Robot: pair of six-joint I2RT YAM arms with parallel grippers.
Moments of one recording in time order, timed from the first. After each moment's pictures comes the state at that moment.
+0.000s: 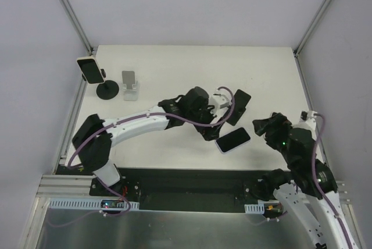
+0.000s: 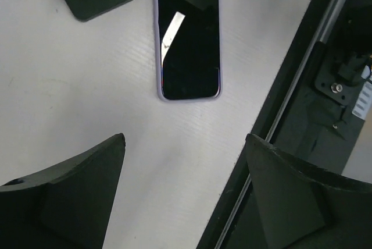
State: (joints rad) left arm -0.94 1.58 1.17 -0.31 0.36 -0.13; right arm 0.40 0.32 0.66 -0.83 0.24 0.88
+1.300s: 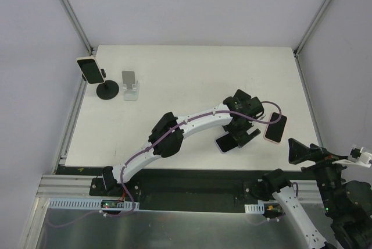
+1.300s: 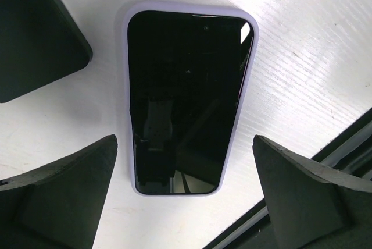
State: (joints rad) left arm -1.14 2.52 2.38 -1.09 0.09 -0.19; right arm 0.44 0.03 1.08 -1.12 0.41 0.48
